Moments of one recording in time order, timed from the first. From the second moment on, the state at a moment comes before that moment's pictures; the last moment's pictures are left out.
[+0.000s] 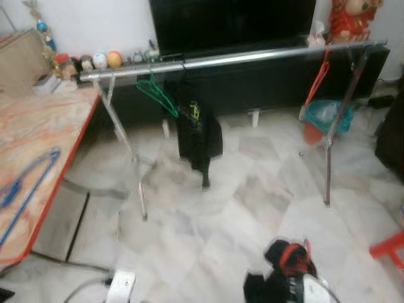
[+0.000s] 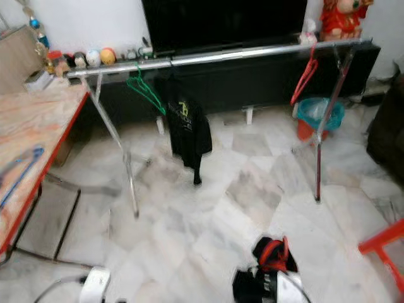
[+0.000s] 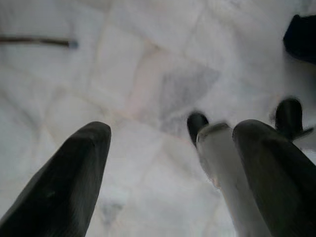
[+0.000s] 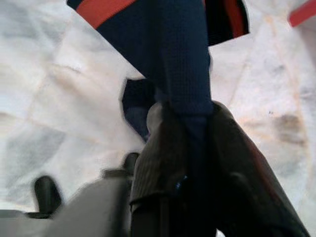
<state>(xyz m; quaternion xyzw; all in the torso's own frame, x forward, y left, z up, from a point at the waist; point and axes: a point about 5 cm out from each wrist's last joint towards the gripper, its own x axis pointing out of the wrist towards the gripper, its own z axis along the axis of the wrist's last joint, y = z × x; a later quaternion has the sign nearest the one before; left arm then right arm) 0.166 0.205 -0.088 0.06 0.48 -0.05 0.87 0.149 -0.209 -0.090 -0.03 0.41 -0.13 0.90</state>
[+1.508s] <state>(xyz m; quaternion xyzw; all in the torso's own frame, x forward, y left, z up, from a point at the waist) 0.294 0.171 0.005 0.11 0.22 -0.20 0.95 0.250 -0.258 0.001 -0.12 0.18 0.04 0.98</state>
